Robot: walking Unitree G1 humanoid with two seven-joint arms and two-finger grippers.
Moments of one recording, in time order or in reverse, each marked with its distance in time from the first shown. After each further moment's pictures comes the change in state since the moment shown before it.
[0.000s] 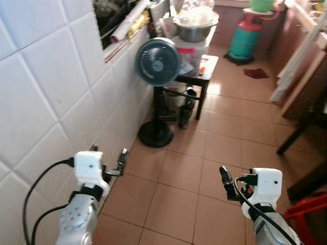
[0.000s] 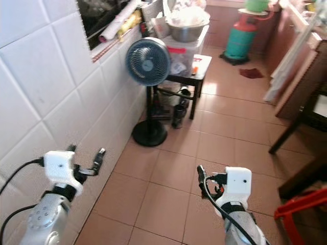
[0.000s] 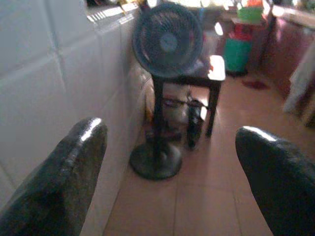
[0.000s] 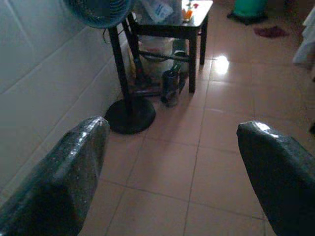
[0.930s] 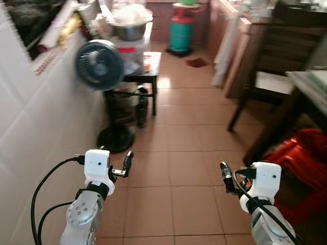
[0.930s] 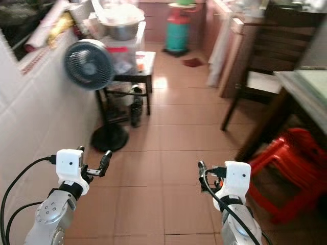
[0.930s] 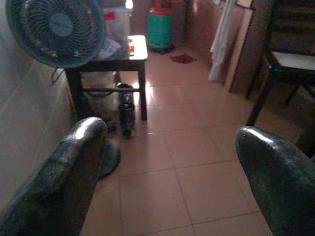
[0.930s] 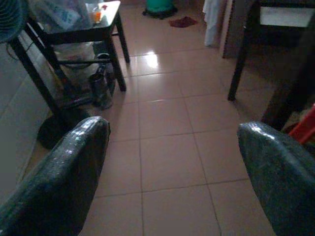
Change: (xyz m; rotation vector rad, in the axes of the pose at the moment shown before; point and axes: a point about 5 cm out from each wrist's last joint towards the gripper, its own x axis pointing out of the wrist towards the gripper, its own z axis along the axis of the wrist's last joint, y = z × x) left arm 0.012 -0.005 -0.003 -0.002 0.041 -0.019; right arm 0.010 -0.001 0.002 0.019 0.018 -0.040
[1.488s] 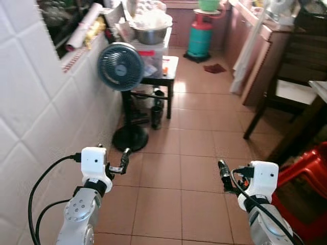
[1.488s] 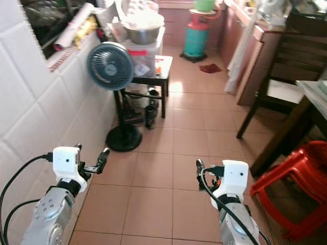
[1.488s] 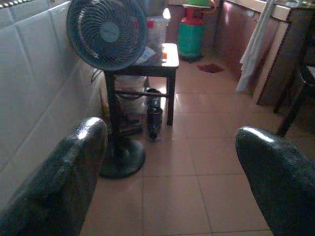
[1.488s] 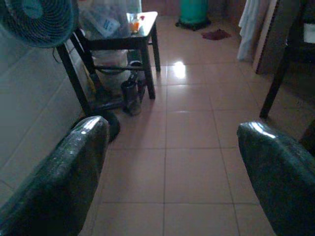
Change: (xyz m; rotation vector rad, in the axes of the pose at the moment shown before) left arm 0.001 0.008 0.000 -0.007 0.002 0.018; right arm 0.001 0.005 0.003 -0.003 -0.034 0.019
